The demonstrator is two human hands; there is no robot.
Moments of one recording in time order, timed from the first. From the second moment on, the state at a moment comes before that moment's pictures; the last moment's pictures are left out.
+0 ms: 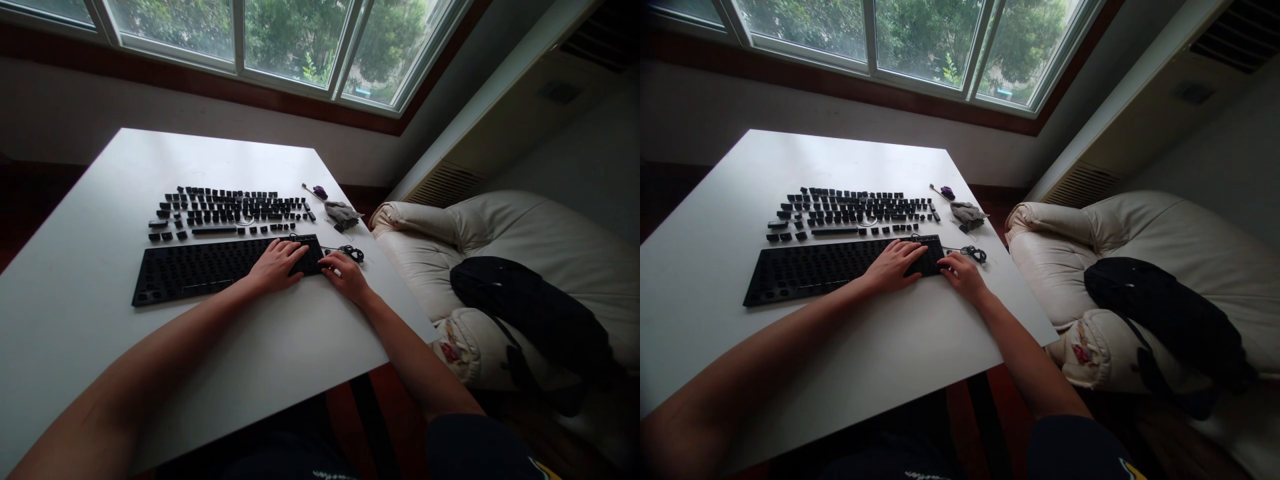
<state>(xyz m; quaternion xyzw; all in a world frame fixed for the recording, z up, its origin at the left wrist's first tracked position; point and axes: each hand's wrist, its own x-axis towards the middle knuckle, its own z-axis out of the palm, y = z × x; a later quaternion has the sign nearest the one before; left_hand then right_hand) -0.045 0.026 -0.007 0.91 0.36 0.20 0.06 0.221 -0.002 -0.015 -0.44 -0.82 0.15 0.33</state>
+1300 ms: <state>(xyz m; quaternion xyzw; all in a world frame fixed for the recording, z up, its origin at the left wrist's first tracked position) -0.043 0.025 -0.006 0.91 0.37 0.19 0.05 0.222 0.005 -0.018 -0.39 -0.87 0.07 0.29</state>
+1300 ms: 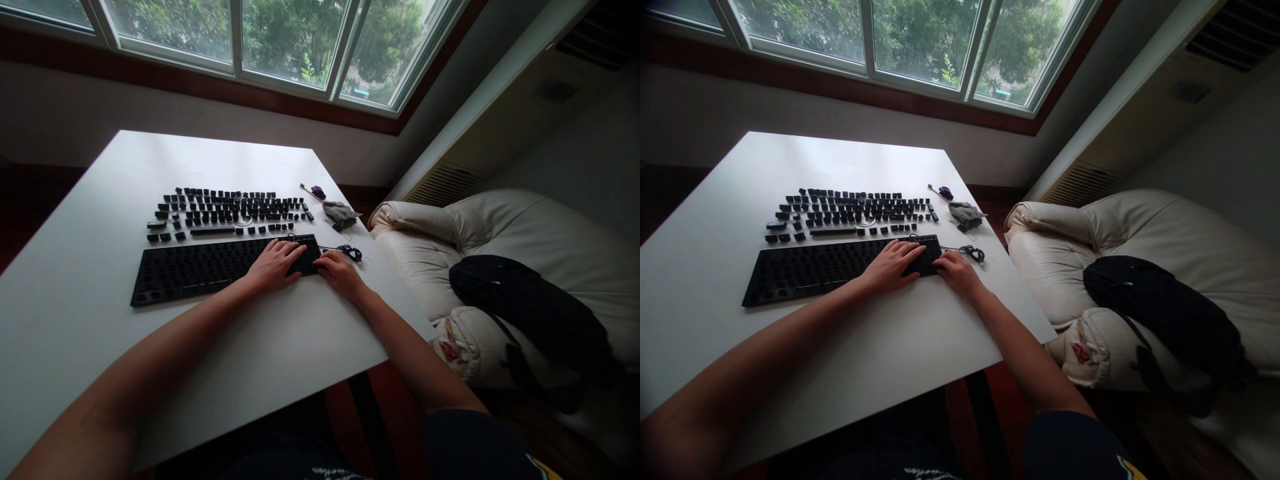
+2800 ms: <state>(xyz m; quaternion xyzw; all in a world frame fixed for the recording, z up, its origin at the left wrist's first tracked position) -0.141 0.075 0.048 0.89 0.42 -0.02 0.14 0.228 0.000 -0.018 -0.43 -0.83 0.12 0.34</state>
